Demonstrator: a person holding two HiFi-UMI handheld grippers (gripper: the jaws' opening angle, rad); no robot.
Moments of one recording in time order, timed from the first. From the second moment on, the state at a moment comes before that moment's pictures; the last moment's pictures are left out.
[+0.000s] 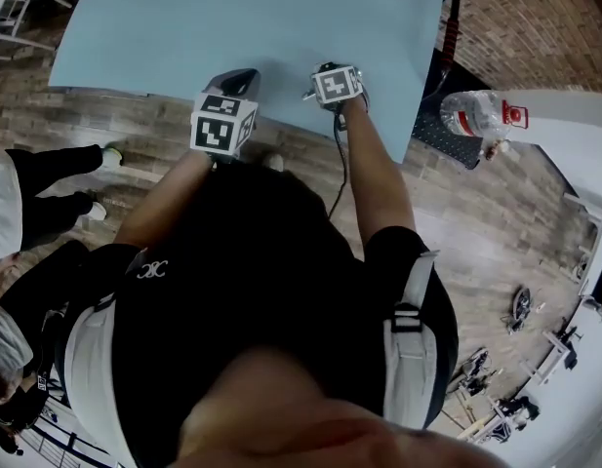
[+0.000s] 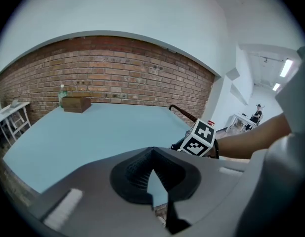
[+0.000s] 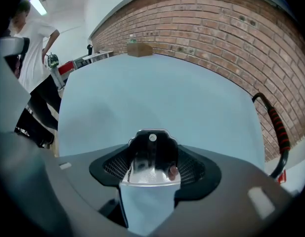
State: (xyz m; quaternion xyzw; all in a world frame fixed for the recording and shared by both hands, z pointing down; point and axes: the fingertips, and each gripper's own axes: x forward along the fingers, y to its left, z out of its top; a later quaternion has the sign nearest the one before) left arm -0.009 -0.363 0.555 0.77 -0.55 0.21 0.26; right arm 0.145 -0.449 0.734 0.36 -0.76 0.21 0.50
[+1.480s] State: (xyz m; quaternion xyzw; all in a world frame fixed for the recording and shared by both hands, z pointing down) left arm -0.024 -0.425 0.491 0.81 -0.54 0.13 0.19; right arm 0.145 -0.459 0.455 0.61 -0.79 0.05 0.06
